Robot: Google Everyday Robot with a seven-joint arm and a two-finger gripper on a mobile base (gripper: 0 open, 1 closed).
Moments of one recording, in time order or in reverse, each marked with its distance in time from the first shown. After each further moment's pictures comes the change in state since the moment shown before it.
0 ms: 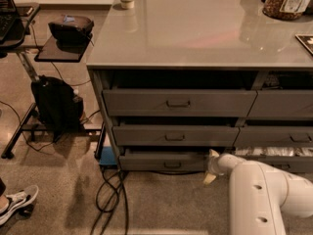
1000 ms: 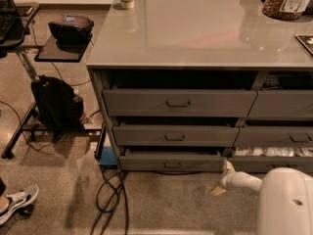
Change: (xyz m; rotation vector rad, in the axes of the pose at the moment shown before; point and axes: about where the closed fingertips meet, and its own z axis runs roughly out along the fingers) arm 0.052 0.040 -0.060 0.104 -0.019 0.212
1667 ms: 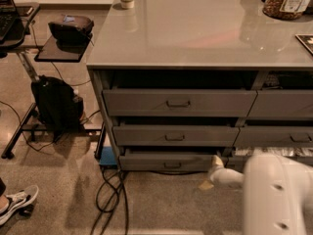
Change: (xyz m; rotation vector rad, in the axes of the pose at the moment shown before) arm -0.070 0.008 0.012 0.044 -0.042 0.025
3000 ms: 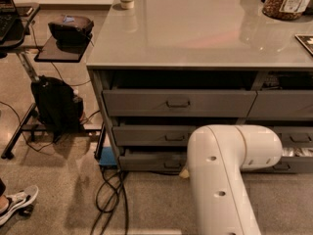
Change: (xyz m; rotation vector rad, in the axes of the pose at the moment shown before) arm -0.108 0.000 0.021 0.100 0.017 -0.110
